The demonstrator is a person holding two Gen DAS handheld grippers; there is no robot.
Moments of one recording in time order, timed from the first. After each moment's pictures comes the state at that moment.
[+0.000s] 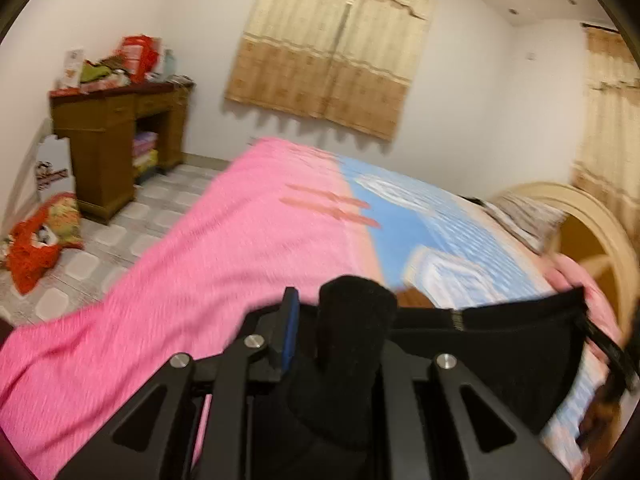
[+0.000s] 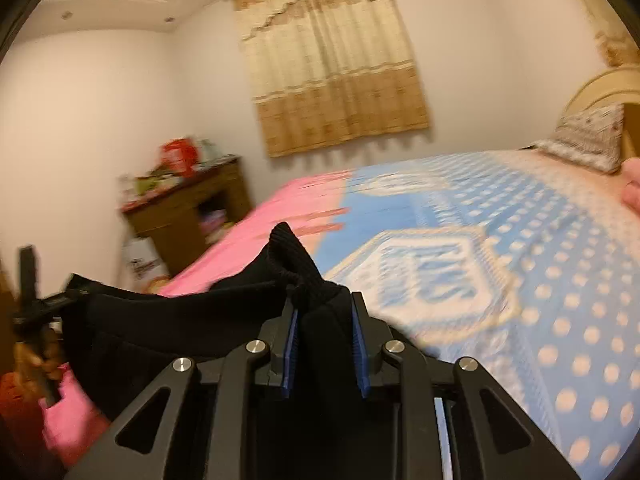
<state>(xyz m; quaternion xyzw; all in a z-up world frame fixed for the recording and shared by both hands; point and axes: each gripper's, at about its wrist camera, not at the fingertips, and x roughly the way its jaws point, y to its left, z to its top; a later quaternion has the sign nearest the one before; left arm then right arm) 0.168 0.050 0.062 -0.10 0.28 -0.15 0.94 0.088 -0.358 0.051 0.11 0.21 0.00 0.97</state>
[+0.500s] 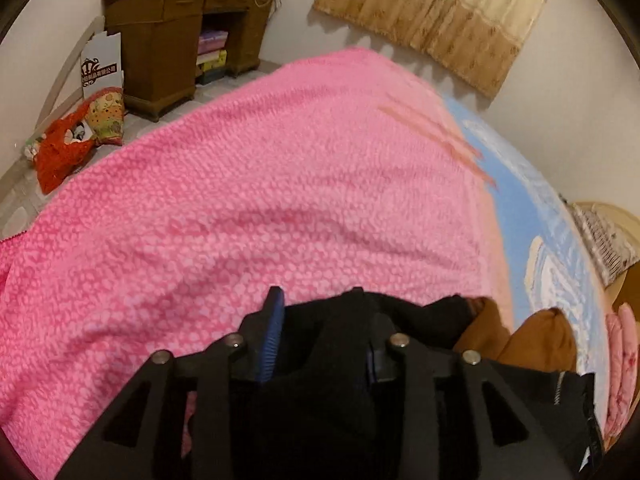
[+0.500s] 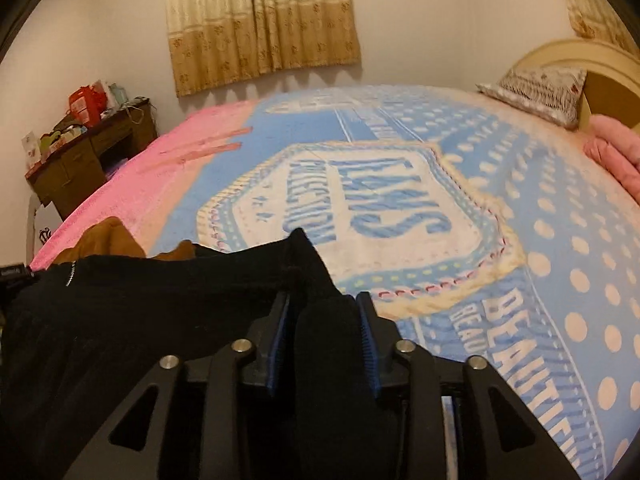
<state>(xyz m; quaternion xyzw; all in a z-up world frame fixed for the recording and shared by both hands) 0.276 0.052 -0.074 -0.15 0.44 -0.03 0.88 0.198 -0.383 -0.068 0.10 0.33 -0.14 0.93</state>
